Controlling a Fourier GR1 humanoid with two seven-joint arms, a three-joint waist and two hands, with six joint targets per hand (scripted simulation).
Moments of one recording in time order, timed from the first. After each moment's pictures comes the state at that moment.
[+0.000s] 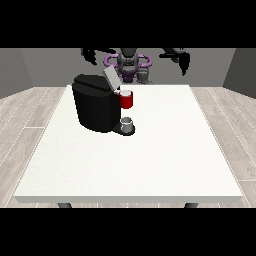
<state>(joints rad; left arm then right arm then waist) -0.35 0.02 0.27 -1.17 -0.05 -0.31 -0.09 -0.34 -0.16 -0.05 -1.40 -0.05 0.03 0.04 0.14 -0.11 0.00</state>
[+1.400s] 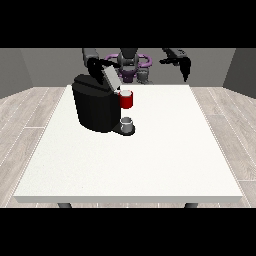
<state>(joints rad) -0.25 0.09 0.19 -1.38 0.01 -0.21 -0.07 -0.62 -0.15 -0.08 -1.10 0.01 0.06 -0.04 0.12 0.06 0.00</state>
